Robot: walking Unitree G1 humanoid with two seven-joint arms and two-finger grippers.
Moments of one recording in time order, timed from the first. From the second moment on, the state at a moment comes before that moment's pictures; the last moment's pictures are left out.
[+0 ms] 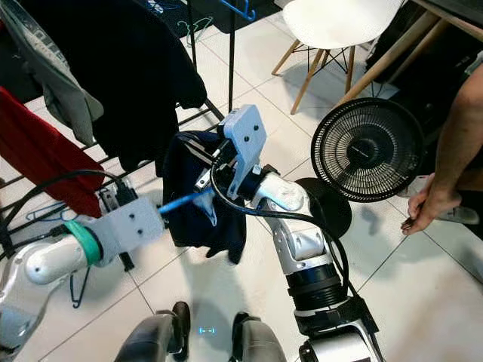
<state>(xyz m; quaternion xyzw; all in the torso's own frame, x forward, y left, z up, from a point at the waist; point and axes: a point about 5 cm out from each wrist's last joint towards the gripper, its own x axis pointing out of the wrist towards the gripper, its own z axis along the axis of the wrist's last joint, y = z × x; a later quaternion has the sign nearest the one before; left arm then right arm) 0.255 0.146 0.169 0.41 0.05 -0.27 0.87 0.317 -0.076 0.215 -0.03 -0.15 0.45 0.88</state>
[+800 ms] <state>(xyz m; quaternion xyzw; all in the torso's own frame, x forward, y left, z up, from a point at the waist) 0.241 0.145 0.159 0.08 0.24 -0.24 0.94 0.294 -0.100 0.188 -0.08 -0.11 0.43 0.89</state>
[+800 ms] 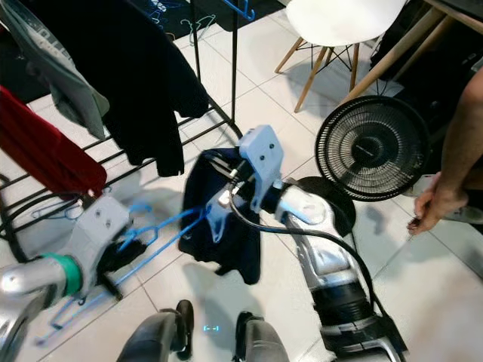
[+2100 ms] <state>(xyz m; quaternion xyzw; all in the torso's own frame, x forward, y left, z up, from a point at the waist) 0.269 0.099 0.201 -0.14 0.19 -0.21 0.95 0.234 -0.073 0.151 -0.14 0.00 0.63 0.76</state>
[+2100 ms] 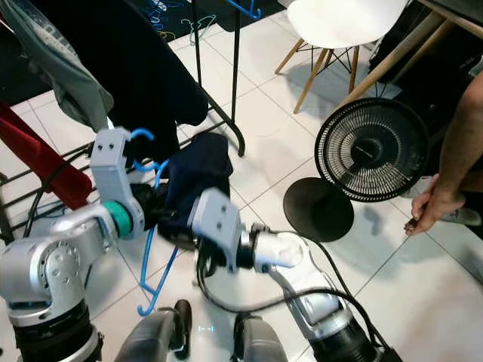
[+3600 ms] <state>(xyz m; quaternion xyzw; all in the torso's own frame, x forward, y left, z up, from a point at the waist) 0.262 0.144 0.167 0.21 0.10 -0.18 0.95 0.291 -0.197 0.281 0.10 -0.23 0.32 0.92</state>
